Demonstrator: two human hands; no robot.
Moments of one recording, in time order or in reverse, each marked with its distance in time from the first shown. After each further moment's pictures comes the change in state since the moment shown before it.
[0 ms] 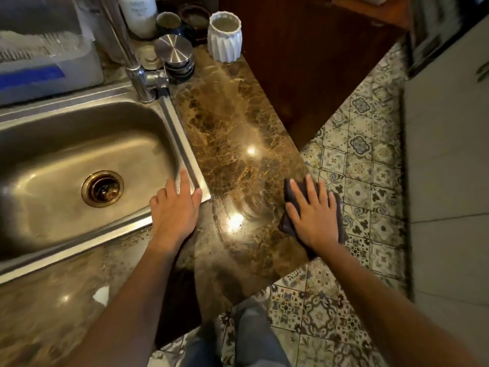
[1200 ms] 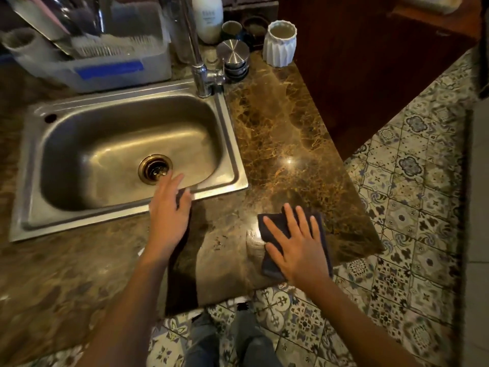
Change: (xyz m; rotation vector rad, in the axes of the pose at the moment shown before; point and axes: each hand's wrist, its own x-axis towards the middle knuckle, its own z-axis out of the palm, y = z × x) left_hand -0.082 -0.060 -0.047 -0.655 0.186 -0.214; right_hand -0.068 -0.079 0.029 -0.044 0.021 -0.415
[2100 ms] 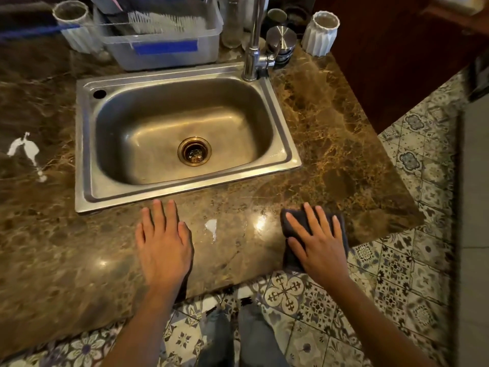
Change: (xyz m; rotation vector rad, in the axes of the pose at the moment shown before) left_hand -0.067 -0.165 -0.073 0.630 0.096 -0.005; right_hand -0.032 -0.115 0.008 -0.035 -0.016 0.102
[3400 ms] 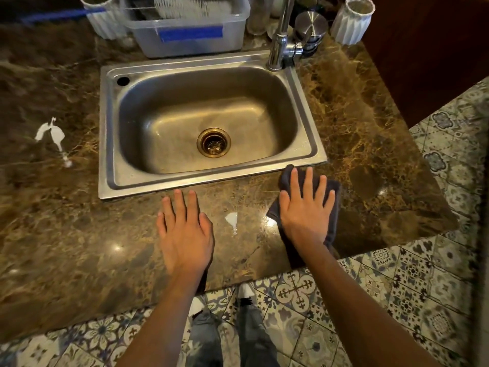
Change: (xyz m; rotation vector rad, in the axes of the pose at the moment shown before) left_hand 0.002 0.001 0.002 0.019 -0.005 -0.024; right_hand 0.083 -0.085 -0.009 0.131 0.083 0.284
